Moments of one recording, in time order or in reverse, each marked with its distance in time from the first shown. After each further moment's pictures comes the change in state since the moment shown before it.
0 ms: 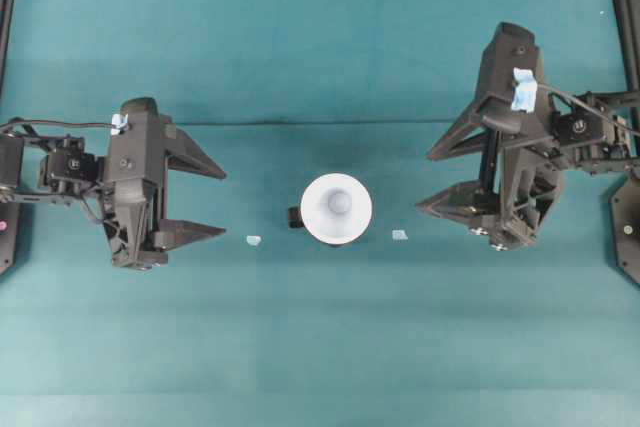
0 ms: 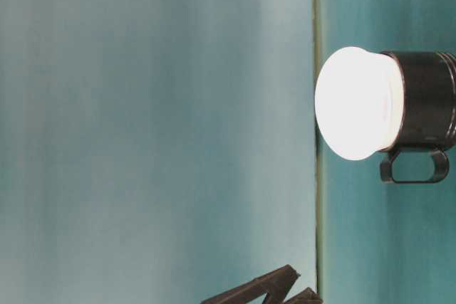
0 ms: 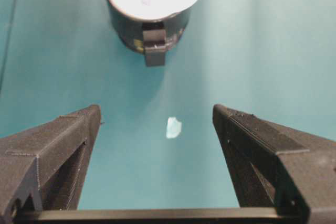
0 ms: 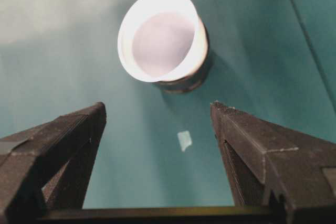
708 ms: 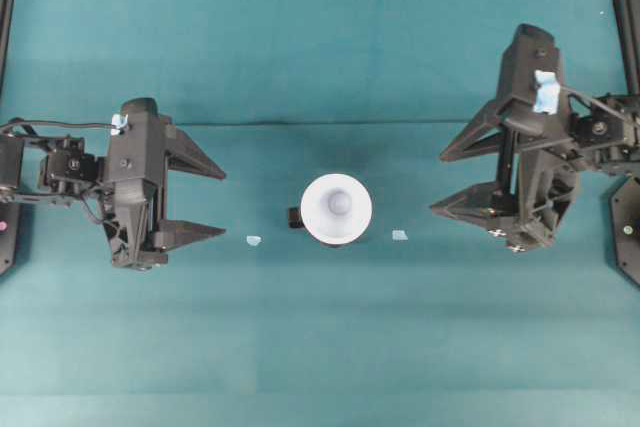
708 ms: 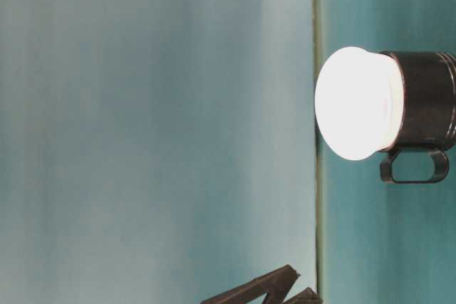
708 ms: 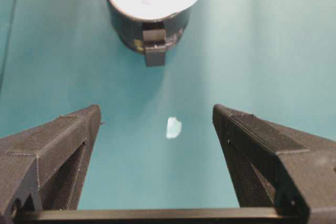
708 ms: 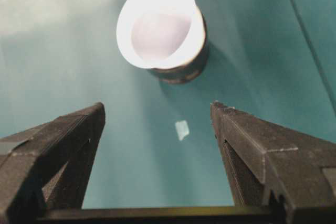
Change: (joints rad) left arm 0.000 0.000 0.000 -0.002 0.002 0.000; right arm 0.002 -0.067 0.051 0.000 -0.002 -0.002
